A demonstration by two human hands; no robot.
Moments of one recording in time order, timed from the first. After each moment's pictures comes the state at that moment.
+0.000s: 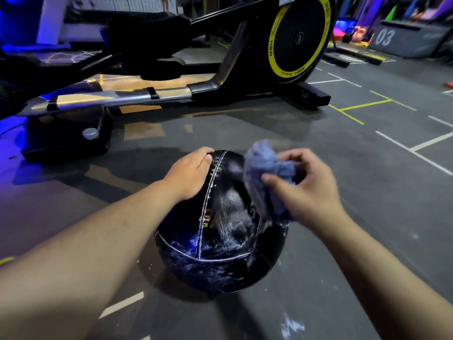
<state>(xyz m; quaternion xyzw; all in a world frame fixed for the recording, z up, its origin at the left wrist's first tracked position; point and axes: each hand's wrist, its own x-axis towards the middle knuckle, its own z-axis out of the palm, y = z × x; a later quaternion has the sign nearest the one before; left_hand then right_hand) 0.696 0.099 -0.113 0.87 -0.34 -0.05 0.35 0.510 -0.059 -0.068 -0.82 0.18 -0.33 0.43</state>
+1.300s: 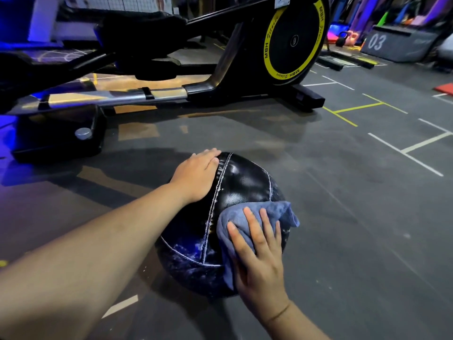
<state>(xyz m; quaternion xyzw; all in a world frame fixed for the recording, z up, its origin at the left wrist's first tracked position) 0.682 0.082 -0.112 0.88 -0.35 -0.06 0.33 0.471 0.016 -0.198 -0.90 0.03 -0.41 0.13</state>
